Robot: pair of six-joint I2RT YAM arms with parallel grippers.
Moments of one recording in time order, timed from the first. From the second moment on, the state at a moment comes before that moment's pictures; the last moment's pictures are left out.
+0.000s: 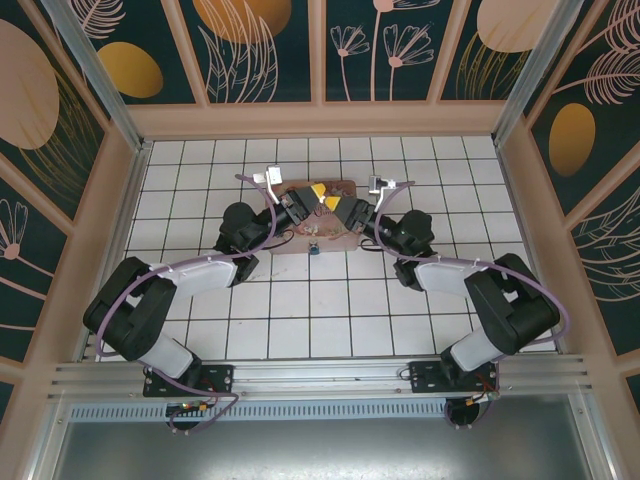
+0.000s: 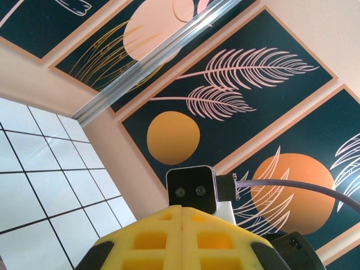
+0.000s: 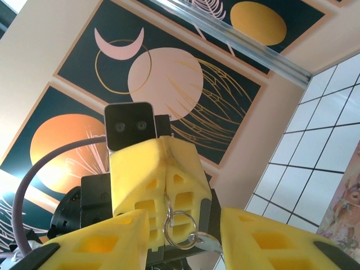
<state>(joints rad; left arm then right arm) -0.61 1.56 0.72 1.07 0.38 -1.05 0.55 1.53 0.59 1.21 -0.57 1.21</state>
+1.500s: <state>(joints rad) -0.60 1.57 0.72 1.09 0.36 -1.07 0.58 1.59 0.63 1.25 -0.56 1.23</state>
